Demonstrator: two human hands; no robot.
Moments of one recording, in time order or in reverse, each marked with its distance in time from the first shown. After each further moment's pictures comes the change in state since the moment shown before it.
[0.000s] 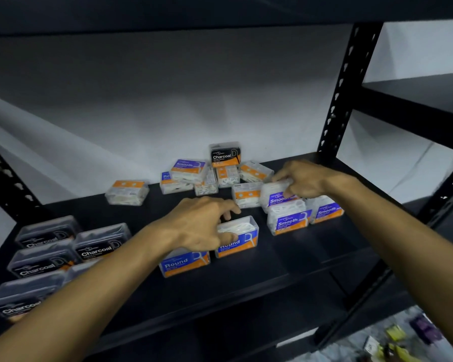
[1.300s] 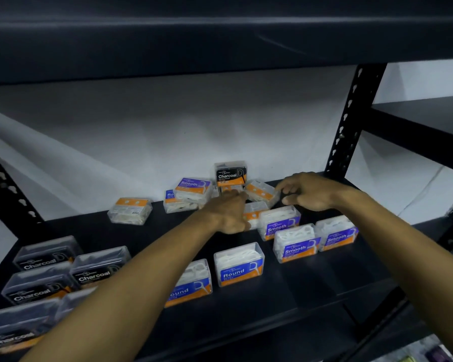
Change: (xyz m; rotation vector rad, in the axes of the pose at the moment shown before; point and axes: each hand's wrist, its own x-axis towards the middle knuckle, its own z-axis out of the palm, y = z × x) left_hand 0.110 -0.020 0.008 0.027 0.002 -0.169; right_hand 0.017 0.006 -0.017 0.147 0.013 0.035
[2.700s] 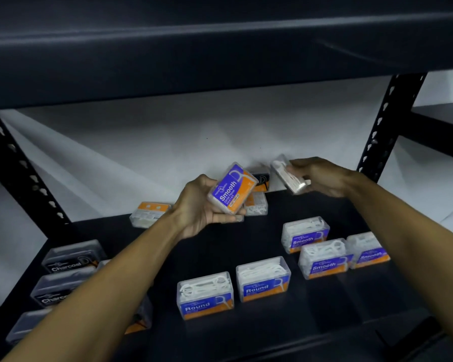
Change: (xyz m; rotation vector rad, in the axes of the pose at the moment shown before) left_hand -0.058 -0.063 -0.038 -1.736 0.048 -0.157; right_hand 0.068 -0.006 -0.010 0.859 -0.020 -0.018
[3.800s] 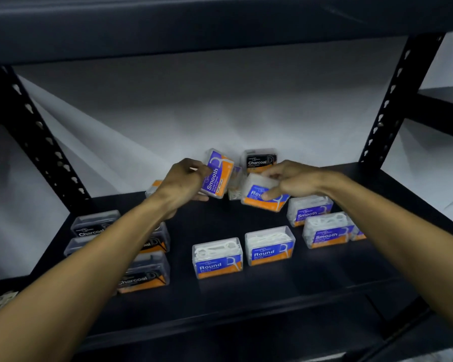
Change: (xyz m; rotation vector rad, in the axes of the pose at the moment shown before) left_hand -0.042 0.003 -0.022 0.574 0.500 0.186; right_hand -0.043 -0.020 0.082 -0.566 -0.182 -0.069
